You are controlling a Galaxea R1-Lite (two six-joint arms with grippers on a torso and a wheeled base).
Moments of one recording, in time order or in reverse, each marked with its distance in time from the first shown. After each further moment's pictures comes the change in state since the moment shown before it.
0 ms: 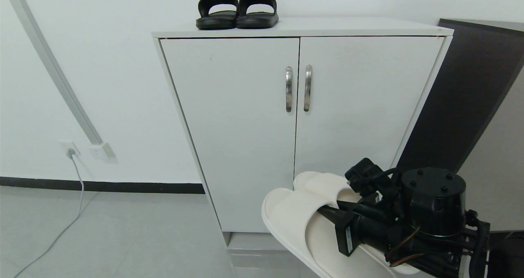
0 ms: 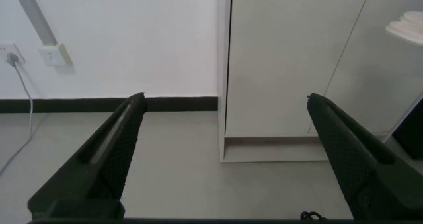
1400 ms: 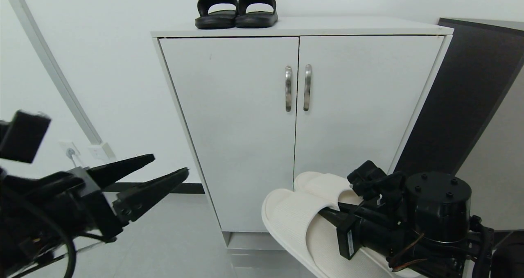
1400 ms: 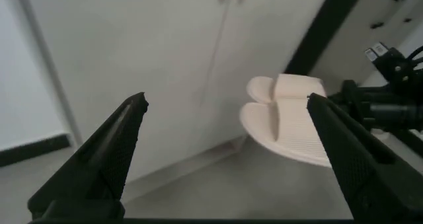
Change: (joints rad) left arm -0.381 1.090 -0.426 -0.656 -0.259 -0.135; right arm 0.008 0.002 0.033 -0.053 -0.003 0.005
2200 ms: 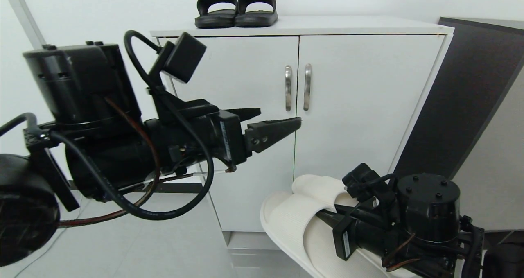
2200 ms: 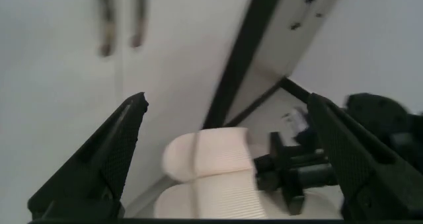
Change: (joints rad) left arm -0.272 0.412 -0.486 0.049 -0.076 -0.025; right arm 0.000 0.030 -0.009 0.000 0.001 0.000
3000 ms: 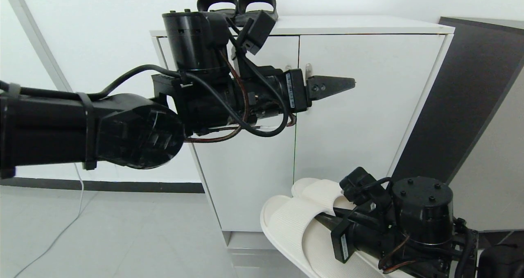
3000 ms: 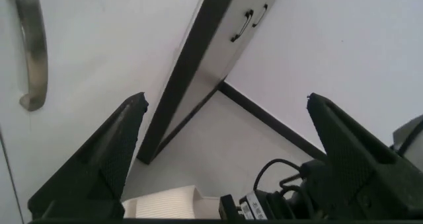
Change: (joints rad) left arm -0.017 0.326 -0.499 0.148 -0.169 -0.189; right arm 0.001 0.022 0.008 -0.014 0.000 -0.005
